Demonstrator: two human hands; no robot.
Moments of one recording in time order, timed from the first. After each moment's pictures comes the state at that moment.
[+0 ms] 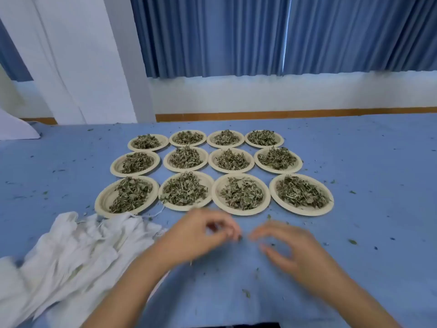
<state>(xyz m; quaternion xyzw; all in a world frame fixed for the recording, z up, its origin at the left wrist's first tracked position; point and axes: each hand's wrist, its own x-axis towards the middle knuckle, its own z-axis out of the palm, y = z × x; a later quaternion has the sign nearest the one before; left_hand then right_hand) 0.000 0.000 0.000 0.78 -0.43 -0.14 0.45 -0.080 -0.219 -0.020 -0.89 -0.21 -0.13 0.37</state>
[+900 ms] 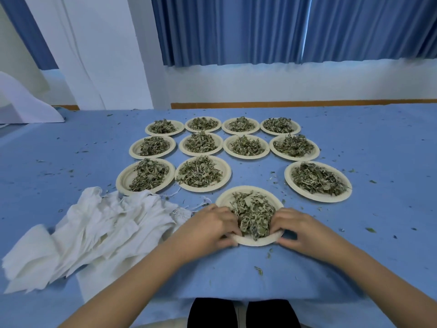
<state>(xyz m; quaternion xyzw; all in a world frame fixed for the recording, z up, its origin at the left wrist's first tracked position) -0.004 0.012 -0.048 0.87 -0.48 0.02 0.12 -0.047 -0.246 -0.064 -0.91 -0.32 -0.07 0.24</state>
